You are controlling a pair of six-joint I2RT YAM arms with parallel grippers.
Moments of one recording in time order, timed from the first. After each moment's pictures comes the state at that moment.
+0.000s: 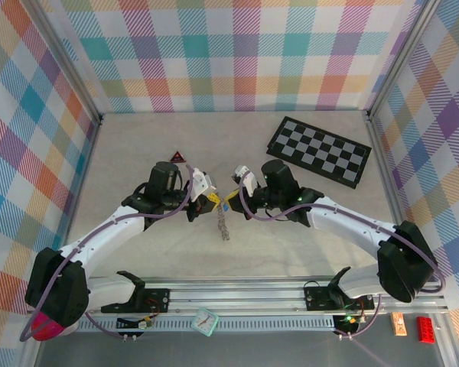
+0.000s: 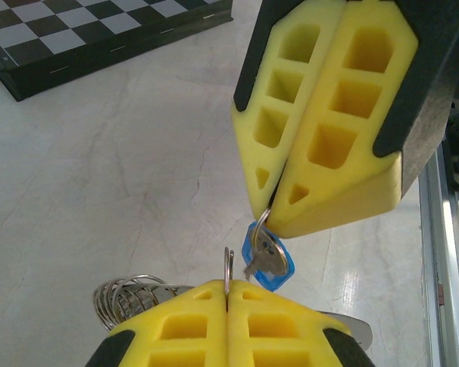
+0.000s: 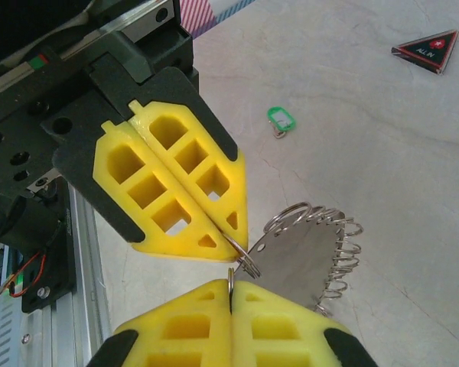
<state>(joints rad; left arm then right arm) -0.46 1.20 0.76 -0.21 0.69 0.36 0.75 1.36 0.89 -0.07 -0.53 0.07</state>
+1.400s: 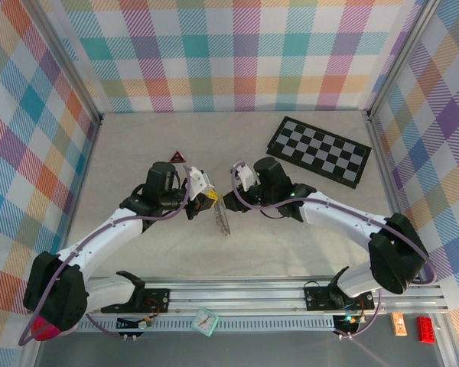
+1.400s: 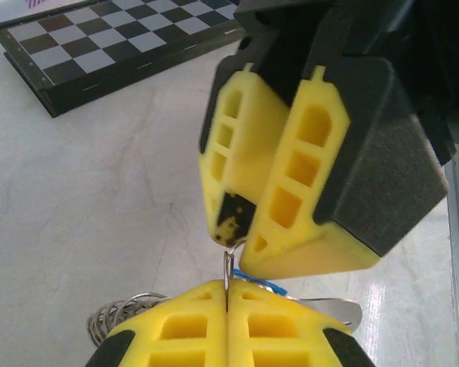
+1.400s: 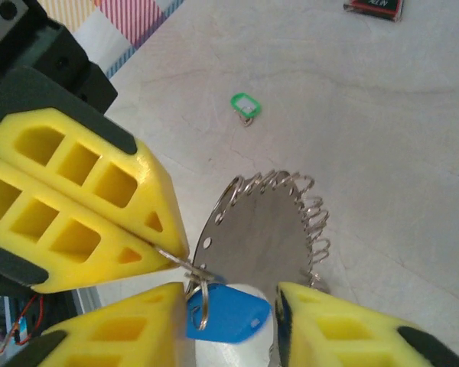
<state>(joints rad) -0.46 1.17 0.74 -0.15 0.65 0.36 0.75 1.43 0.95 -0.12 -0.44 0.26</state>
